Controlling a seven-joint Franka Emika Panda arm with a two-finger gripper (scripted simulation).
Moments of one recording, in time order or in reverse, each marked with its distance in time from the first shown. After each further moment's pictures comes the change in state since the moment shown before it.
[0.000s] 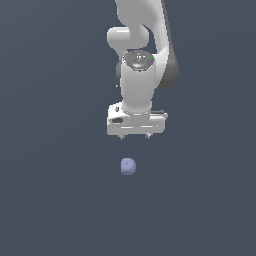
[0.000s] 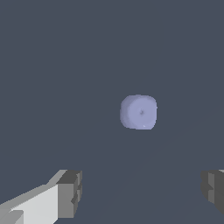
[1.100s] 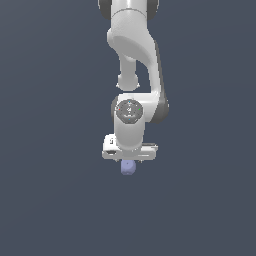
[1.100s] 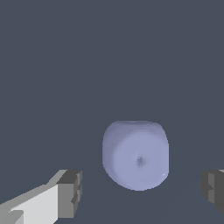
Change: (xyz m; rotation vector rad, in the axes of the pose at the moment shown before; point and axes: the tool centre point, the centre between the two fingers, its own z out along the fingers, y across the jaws) arm 0.045 0.027 0.097 -0.010 -0.040 0.071
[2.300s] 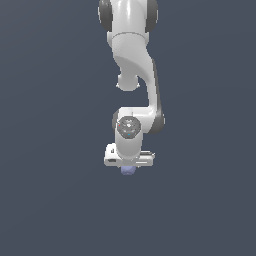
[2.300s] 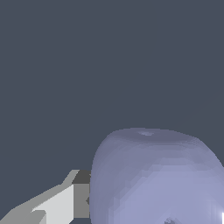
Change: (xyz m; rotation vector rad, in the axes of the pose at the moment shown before) arm 0.002 0.002 0.058 -0.001 -0.003 0.004
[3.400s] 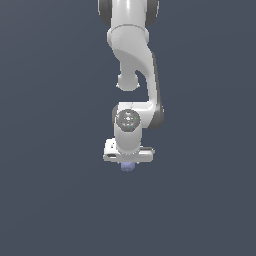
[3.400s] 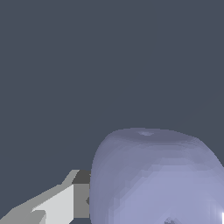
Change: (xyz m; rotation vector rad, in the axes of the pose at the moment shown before) arm -0.013 0.002 -0.014 0.000 0.000 0.000
